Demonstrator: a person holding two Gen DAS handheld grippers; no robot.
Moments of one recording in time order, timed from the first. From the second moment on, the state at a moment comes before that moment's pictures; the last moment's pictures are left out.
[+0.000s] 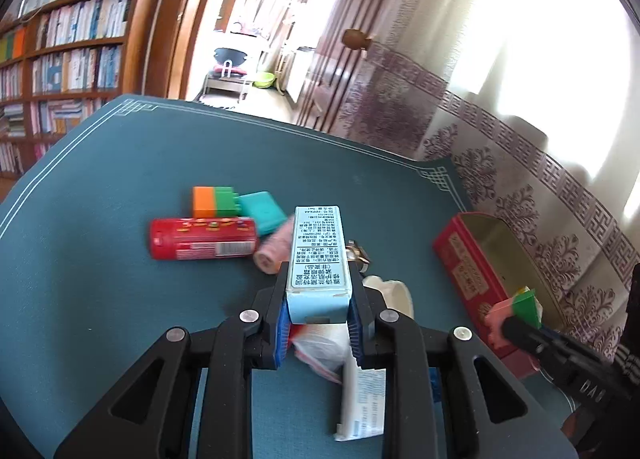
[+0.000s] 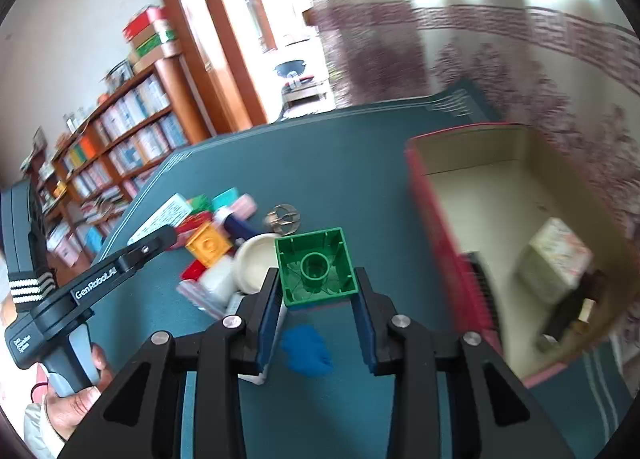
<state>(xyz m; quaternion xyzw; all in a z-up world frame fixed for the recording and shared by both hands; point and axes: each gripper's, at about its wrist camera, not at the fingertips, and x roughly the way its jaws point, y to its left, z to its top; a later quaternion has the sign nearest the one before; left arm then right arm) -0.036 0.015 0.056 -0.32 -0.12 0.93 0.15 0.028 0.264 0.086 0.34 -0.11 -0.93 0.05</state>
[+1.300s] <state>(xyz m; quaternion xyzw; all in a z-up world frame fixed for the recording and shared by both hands) -0.010 0.244 0.091 -0.35 0.00 0.88 0.33 0.087 0.393 0.082 0.30 -0.16 -0.94 -0.06</state>
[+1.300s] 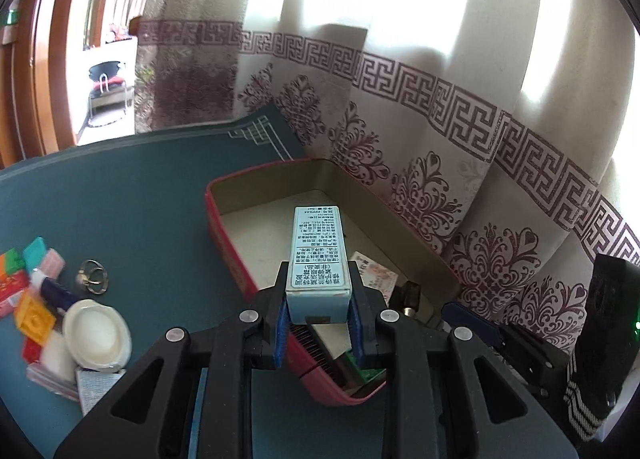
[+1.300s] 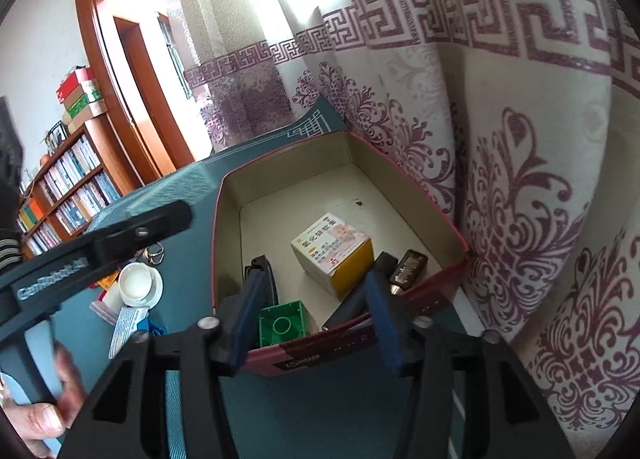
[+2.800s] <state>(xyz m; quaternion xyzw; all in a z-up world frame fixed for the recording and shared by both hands) -0.024 0.122 0.075 -0.36 0.00 0.92 0.17 0.086 0.345 0.074 0.31 -0.14 -0.94 -0.02</state>
